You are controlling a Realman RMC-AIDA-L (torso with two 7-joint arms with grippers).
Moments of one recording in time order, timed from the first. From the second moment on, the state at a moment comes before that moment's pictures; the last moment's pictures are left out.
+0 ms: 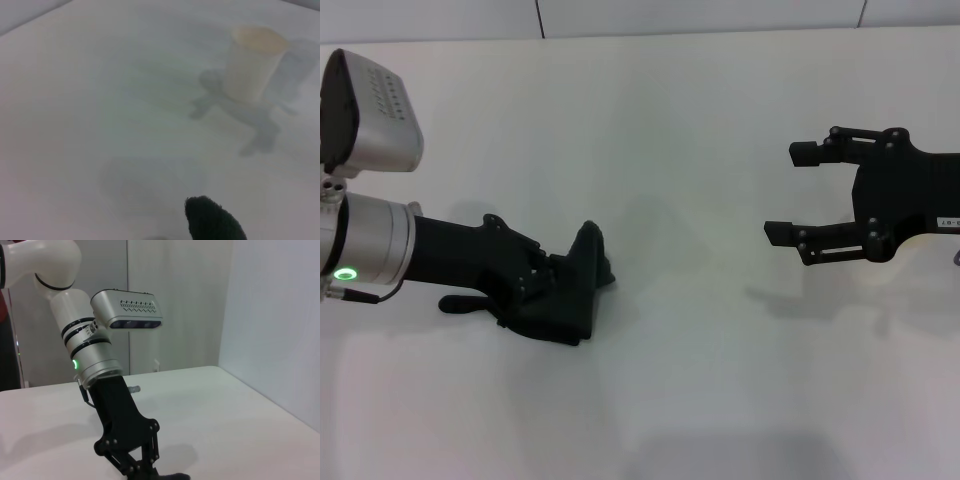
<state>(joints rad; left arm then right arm) -0.47 -2.08 1.16 1.02 2.15 1.45 -1.76 0.12 2.01 -1.33 -1.55 -1.70 -1.37 1.72</state>
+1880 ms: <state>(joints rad) -0.36 -2.06 0.98 1.31 1.93 1.91 -1.71 0.20 2.01 -1.20 -1.44 -1.85 -1.48 1.81</state>
